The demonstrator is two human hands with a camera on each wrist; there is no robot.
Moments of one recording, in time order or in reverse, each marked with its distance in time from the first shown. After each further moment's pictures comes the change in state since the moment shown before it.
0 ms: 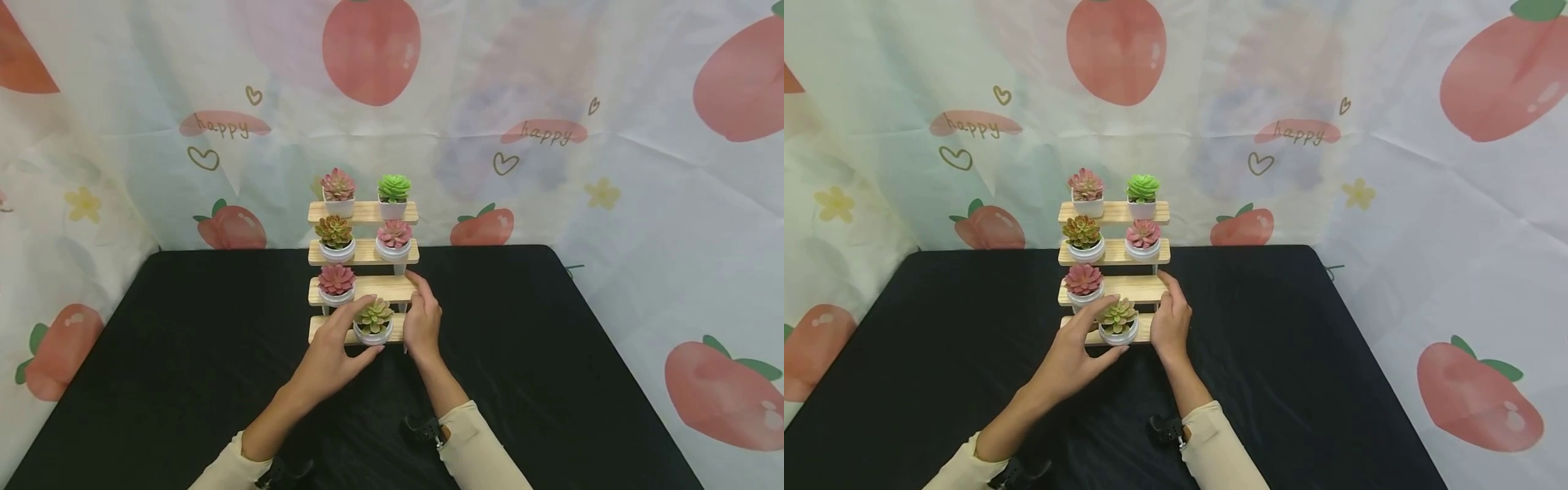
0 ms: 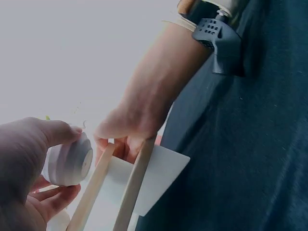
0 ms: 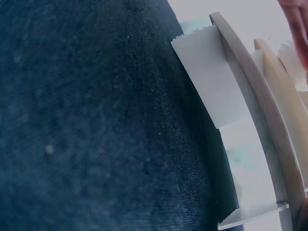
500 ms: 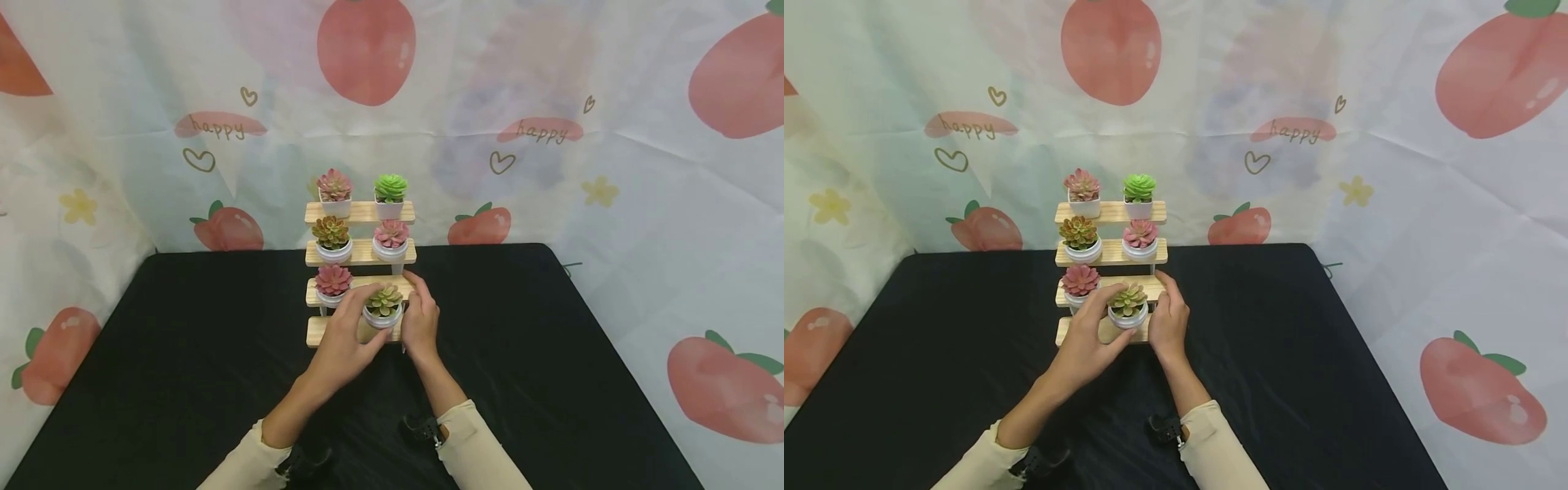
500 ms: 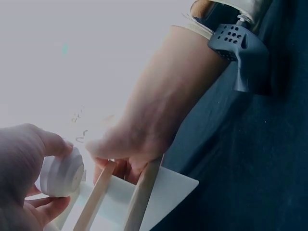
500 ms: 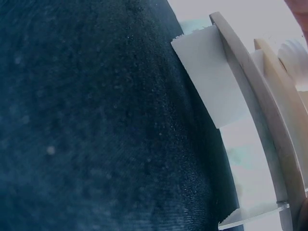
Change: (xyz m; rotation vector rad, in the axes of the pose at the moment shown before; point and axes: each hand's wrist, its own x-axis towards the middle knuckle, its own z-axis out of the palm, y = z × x) left_hand 0.025 0.006 0.018 -0.025 0.079 0.014; right_hand 0.001 0.001 0.000 -0.032 0.011 0.009
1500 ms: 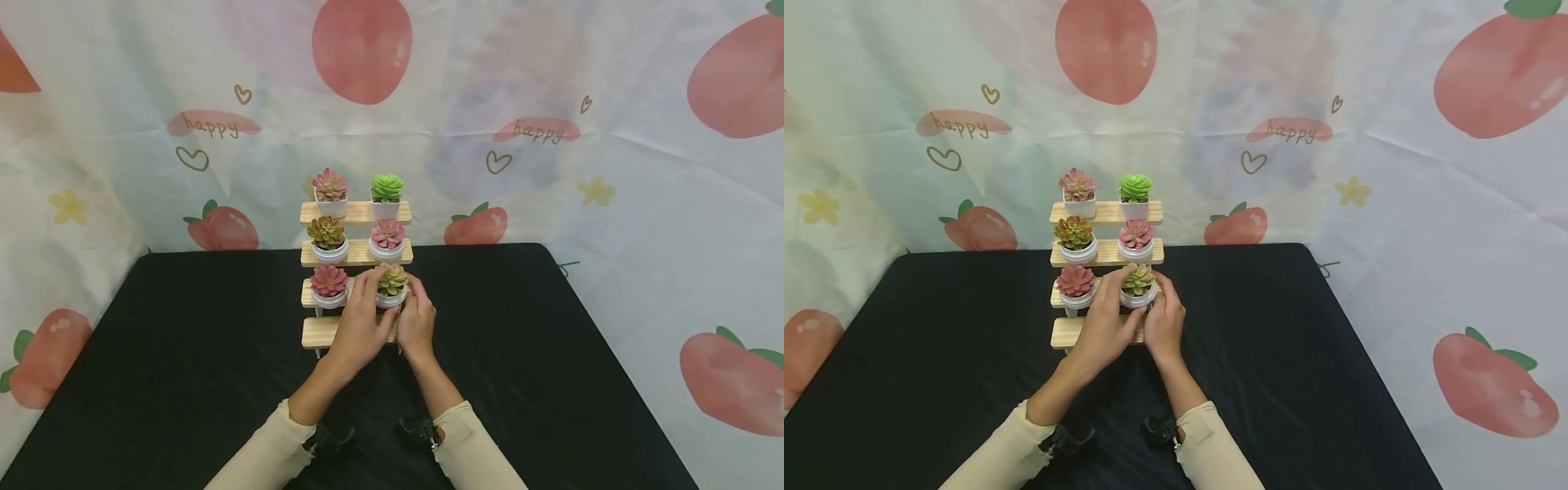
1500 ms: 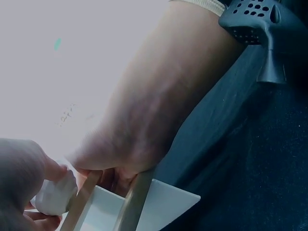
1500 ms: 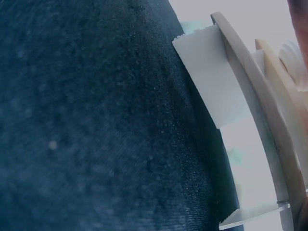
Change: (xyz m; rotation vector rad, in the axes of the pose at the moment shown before) left_hand 0.028 -0.005 0.032 0.056 0.033 -0.070; right_hand -0.002 -0.005 0.001 -0.001 0.044 -0.005
